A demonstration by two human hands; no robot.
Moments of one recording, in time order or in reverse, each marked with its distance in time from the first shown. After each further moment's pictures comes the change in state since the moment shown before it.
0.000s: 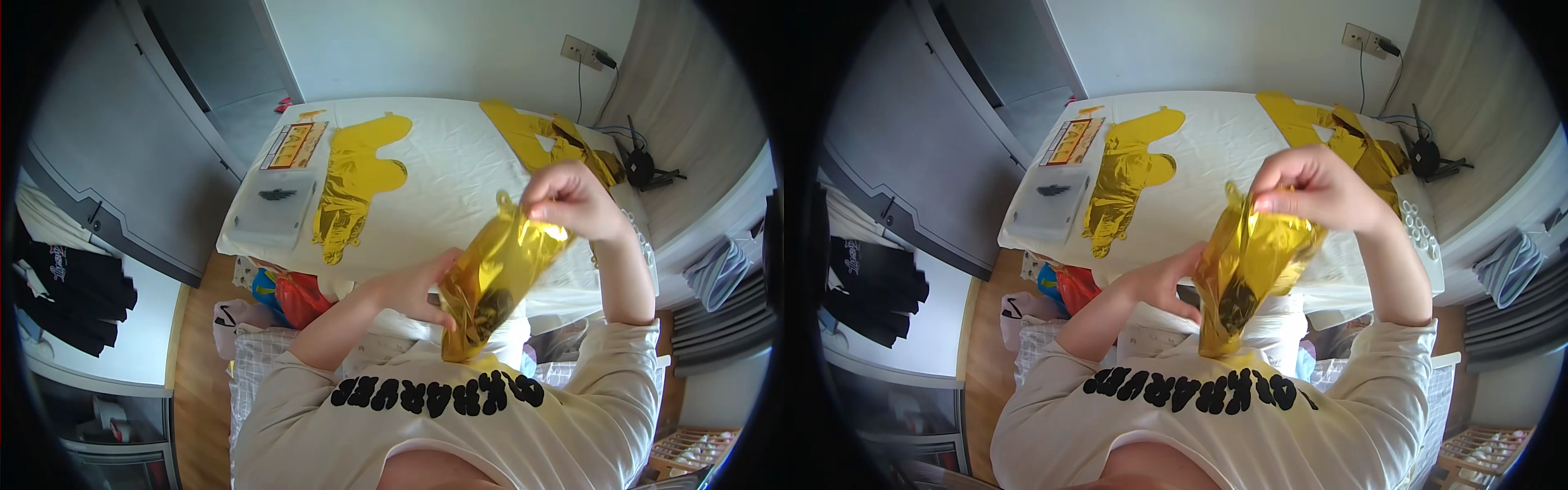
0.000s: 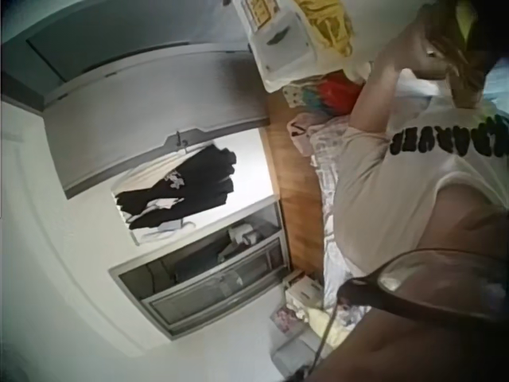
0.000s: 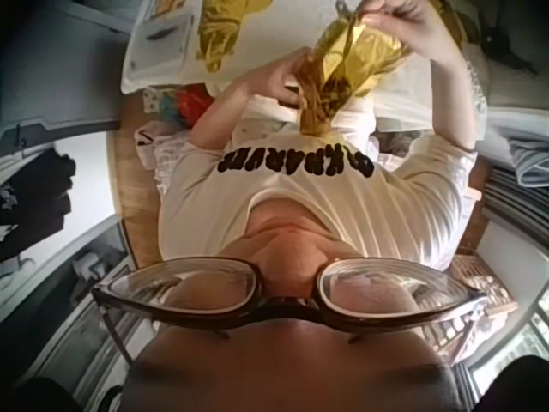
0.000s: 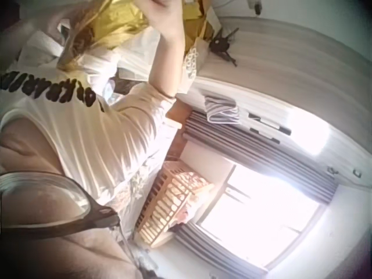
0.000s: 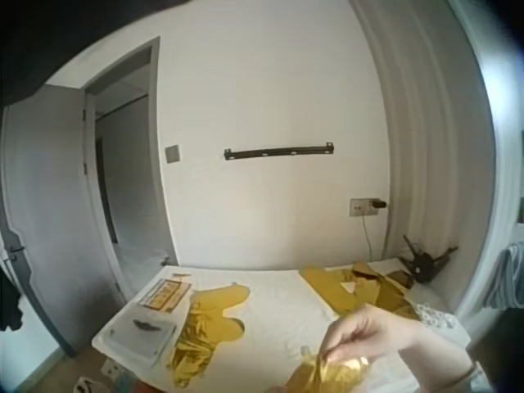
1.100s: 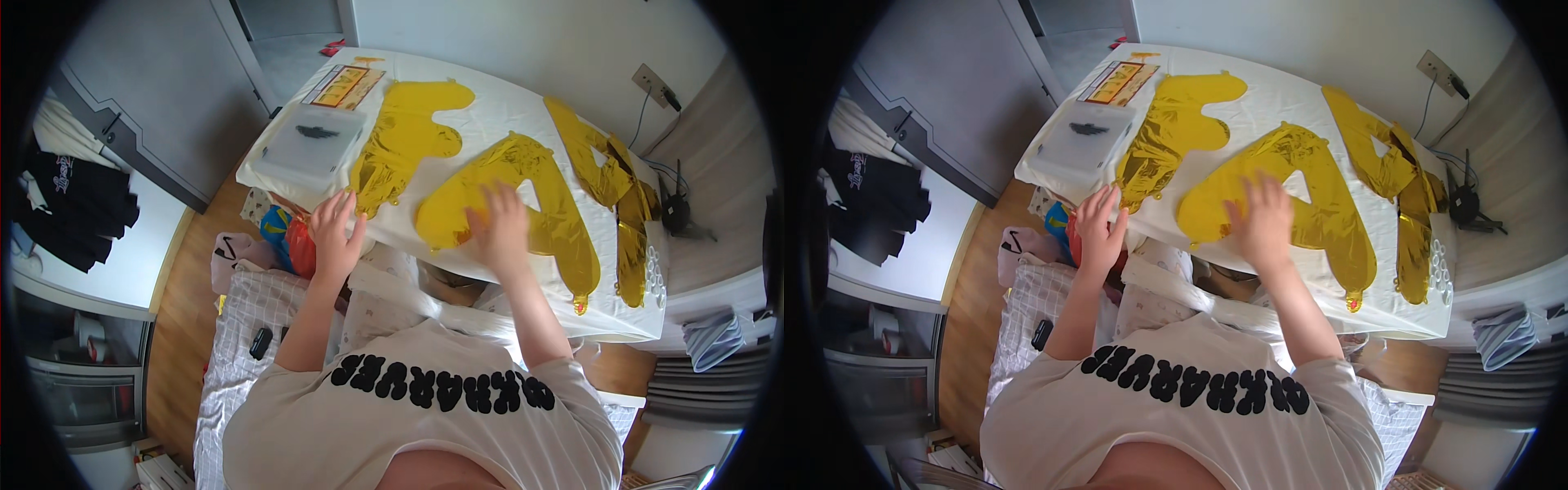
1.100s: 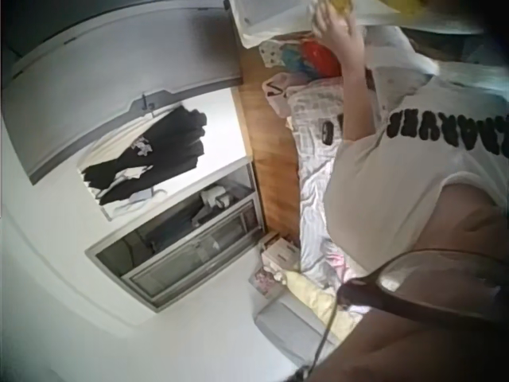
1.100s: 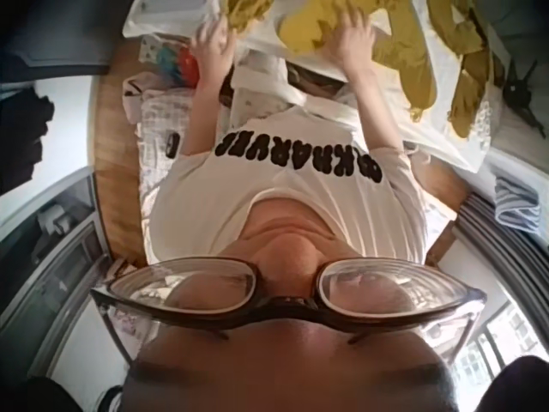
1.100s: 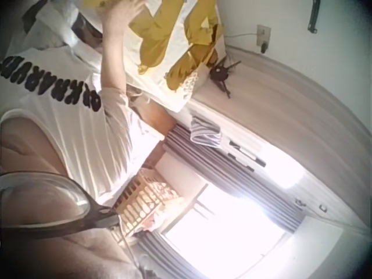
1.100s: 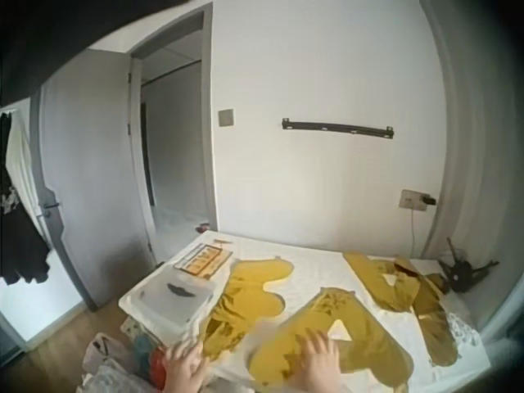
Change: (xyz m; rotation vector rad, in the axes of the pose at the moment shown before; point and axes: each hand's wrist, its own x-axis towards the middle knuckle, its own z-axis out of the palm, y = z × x) left_hand -0.144 -0.091 -0.044 1.096 1.392 -0.081; right_hand 0.053 0.189 0.165 -1.022 0.514 0.119
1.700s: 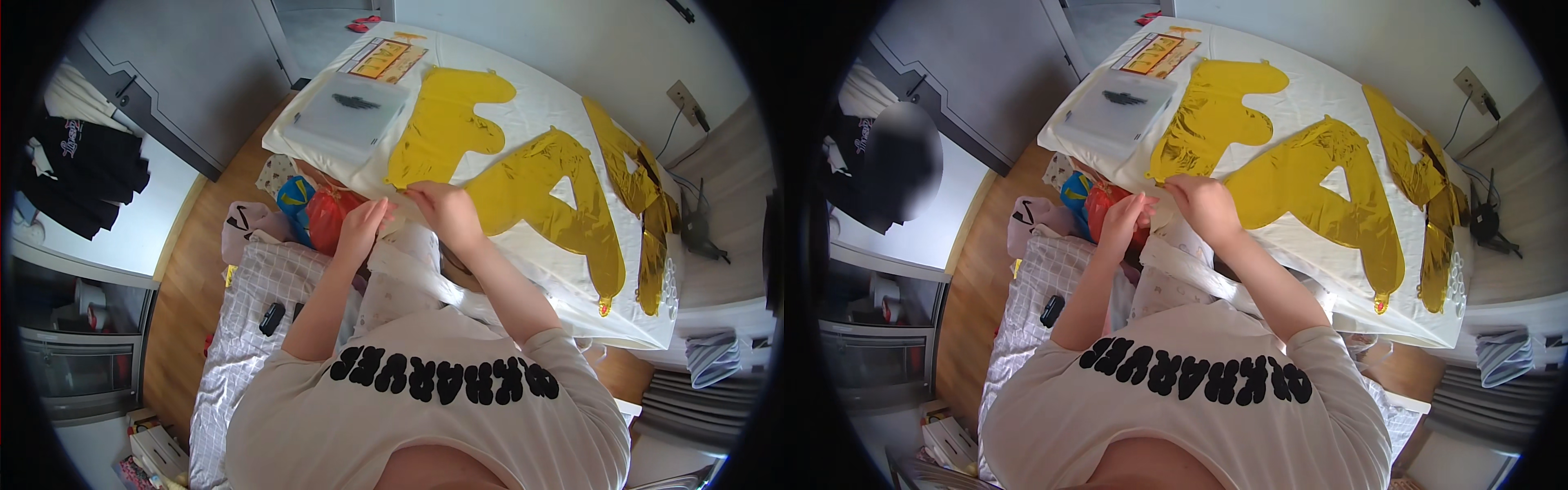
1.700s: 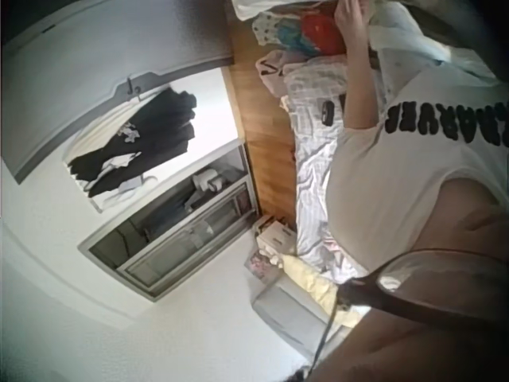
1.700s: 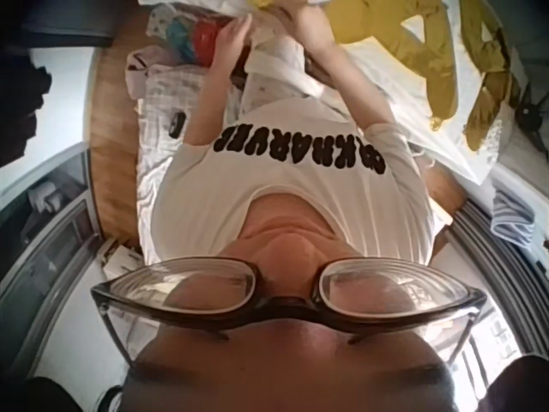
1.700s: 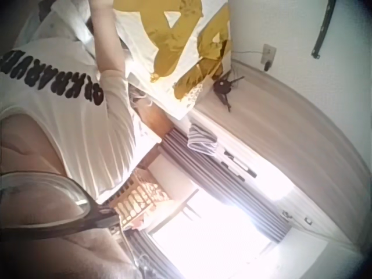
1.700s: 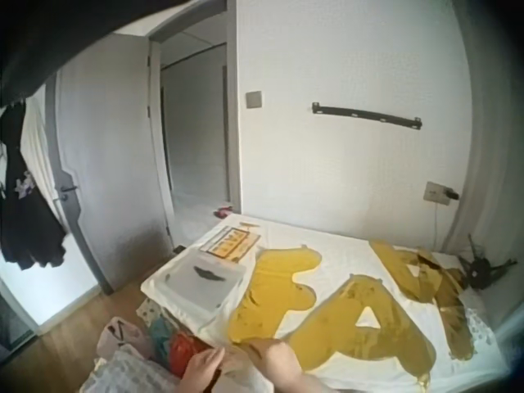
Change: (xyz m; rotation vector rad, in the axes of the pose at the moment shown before) left_hand -0.032 -0.036 -0.013 -0.766 -0.251 -0.724; right_hand 0.027 -0.124 0.065 0.569 -0.199 -0.149
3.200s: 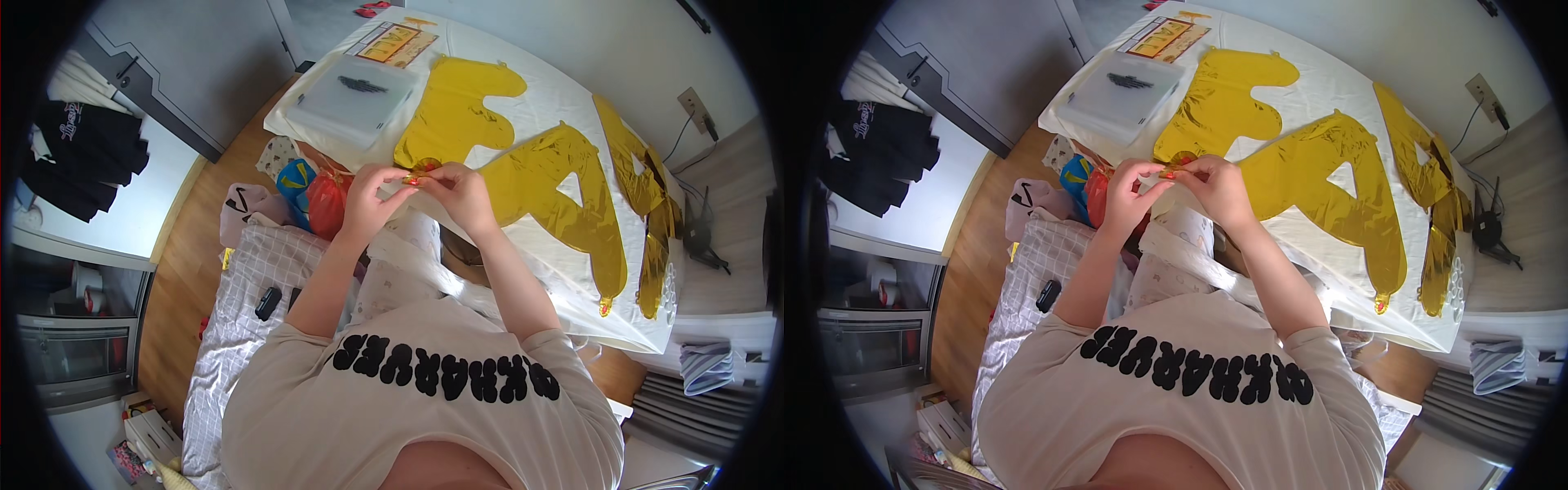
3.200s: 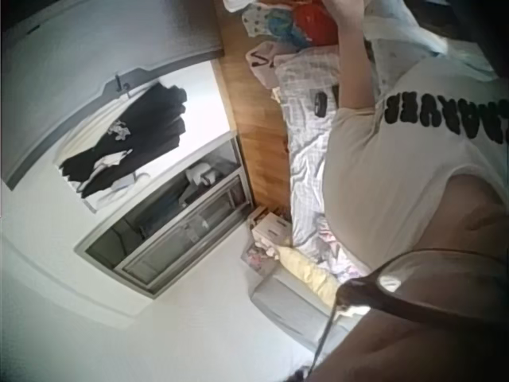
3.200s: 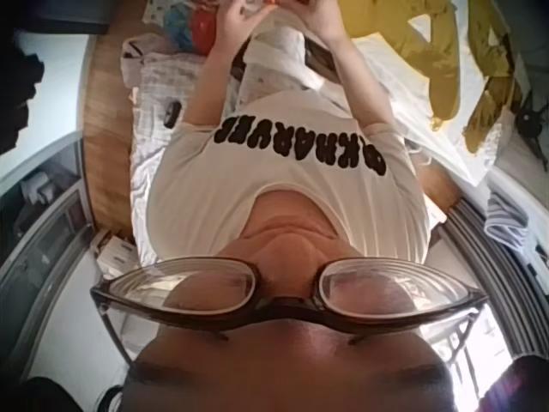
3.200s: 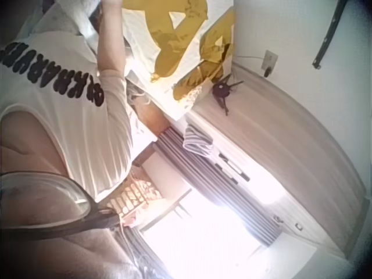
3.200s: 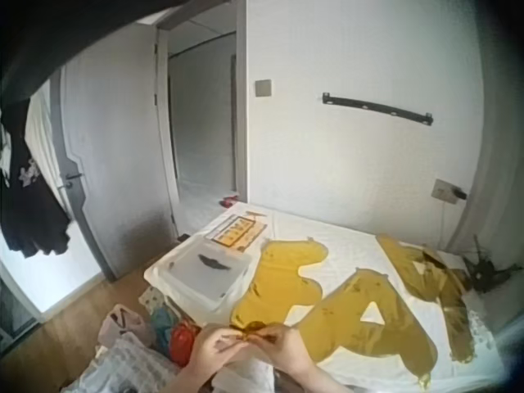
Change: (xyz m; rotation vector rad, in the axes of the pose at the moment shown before) left_hand 0.019 0.030 0.017 0.399 0.120 0.792; right_hand 0.006 0.014 -0.008 0.377 -0.089 0.306
